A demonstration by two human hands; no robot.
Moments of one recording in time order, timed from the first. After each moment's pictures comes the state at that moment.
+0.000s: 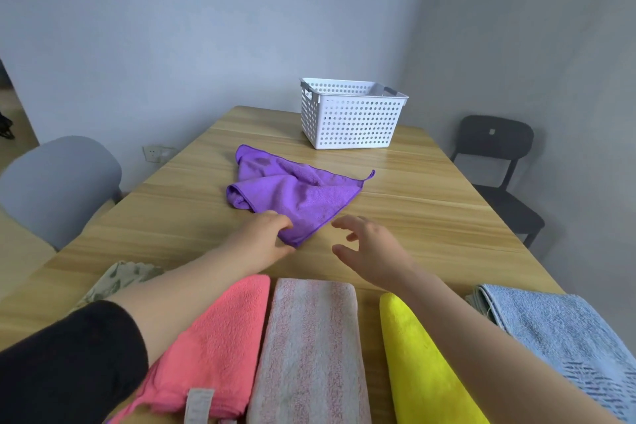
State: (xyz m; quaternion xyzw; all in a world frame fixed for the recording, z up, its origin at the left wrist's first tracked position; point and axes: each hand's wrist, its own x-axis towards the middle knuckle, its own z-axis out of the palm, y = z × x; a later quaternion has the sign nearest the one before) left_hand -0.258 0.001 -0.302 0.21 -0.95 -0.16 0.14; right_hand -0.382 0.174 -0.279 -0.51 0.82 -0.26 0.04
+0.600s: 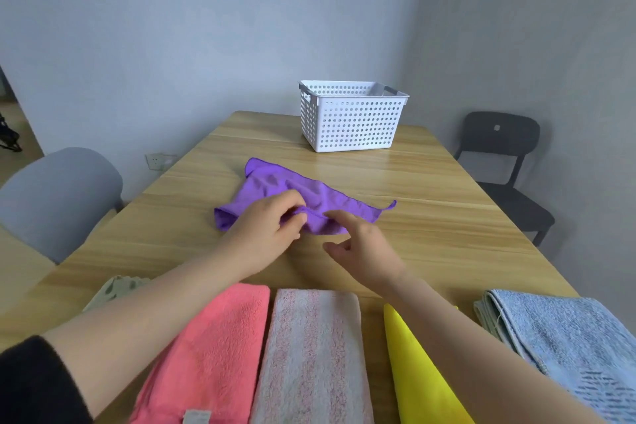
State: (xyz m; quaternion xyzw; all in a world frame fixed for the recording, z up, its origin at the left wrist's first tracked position) left_hand -0.252 0.025 -0.261 0.11 -0.90 -0.29 0.29; right_hand -0.384 0.155 -0.289 -0.51 0.79 -0.35 0.04
